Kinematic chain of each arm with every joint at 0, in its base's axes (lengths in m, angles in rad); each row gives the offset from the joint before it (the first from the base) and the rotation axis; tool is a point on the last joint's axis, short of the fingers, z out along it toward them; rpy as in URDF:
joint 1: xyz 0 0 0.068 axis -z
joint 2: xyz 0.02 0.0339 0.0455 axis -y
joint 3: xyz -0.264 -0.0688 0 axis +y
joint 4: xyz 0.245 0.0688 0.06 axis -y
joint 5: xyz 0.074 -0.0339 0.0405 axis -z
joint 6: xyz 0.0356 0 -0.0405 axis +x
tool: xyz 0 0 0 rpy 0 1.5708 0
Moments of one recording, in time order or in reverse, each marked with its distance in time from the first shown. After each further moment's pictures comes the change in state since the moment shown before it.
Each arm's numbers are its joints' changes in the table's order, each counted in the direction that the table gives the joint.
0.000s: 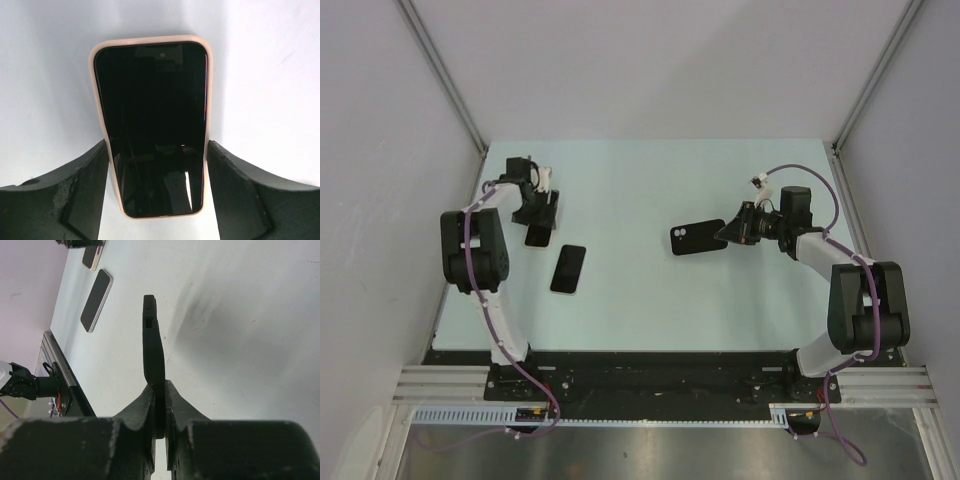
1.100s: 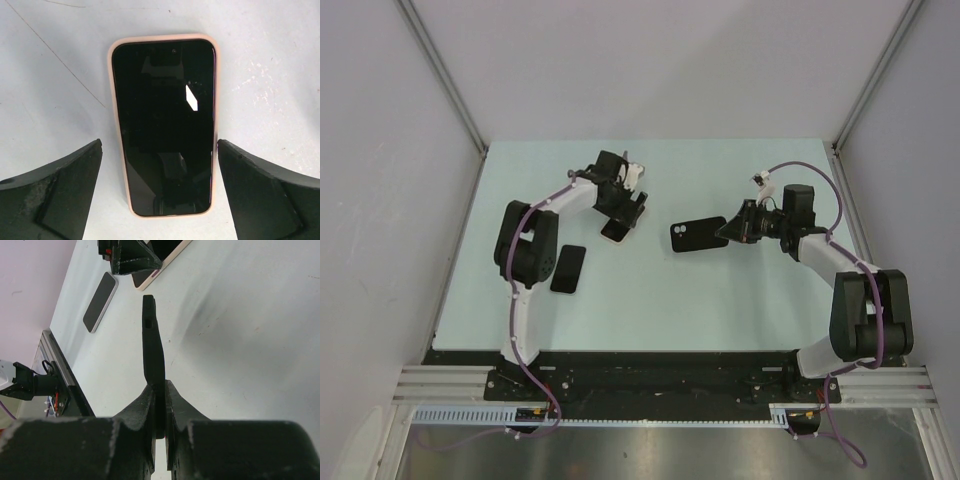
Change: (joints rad) left arm 0.475 -0.195 -0.292 -0.014 0.046 -0.037; right arm 0.000 0.046 0.000 -0.008 -0.004 -0.018
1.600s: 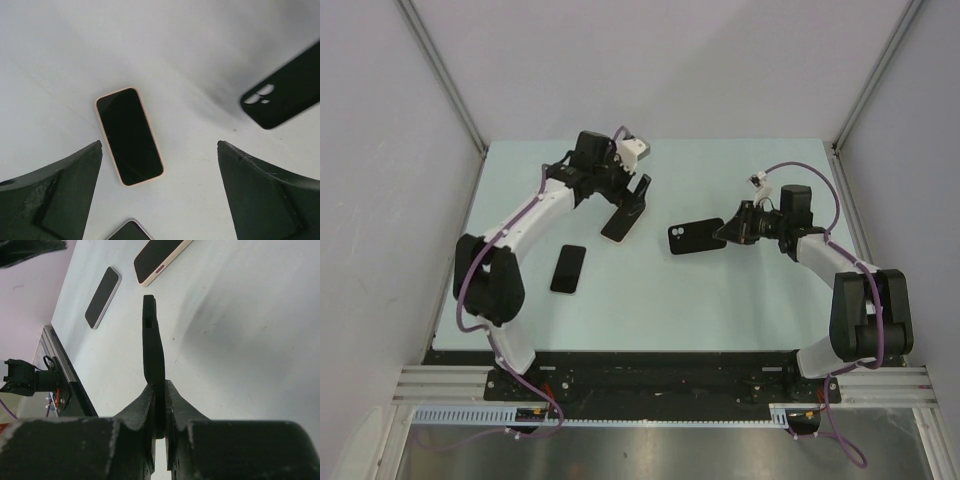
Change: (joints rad) left arm 0.025 0.352 0.085 0.017 0.198 0.103; right arm -0.013 0.002 0.000 -0.008 -0.002 -0.005
